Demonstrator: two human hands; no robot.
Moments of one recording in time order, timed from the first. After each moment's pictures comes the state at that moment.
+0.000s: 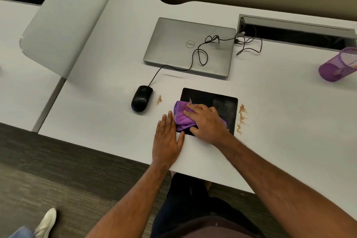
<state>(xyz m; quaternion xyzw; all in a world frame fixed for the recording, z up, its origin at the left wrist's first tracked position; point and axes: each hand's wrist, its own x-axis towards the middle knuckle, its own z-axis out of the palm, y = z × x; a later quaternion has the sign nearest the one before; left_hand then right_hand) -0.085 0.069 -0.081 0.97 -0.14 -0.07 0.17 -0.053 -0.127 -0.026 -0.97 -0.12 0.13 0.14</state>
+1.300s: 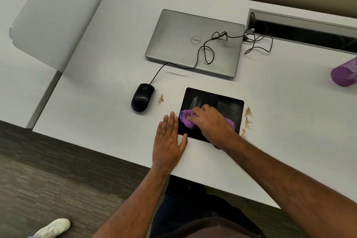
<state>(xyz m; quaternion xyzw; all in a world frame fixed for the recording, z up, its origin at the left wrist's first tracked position) -0.082 0.070 -0.082 0.98 -0.14 -0.09 0.14 -0.040 -0.129 -0.017 -0.97 -0.21 0.10 0.06</state>
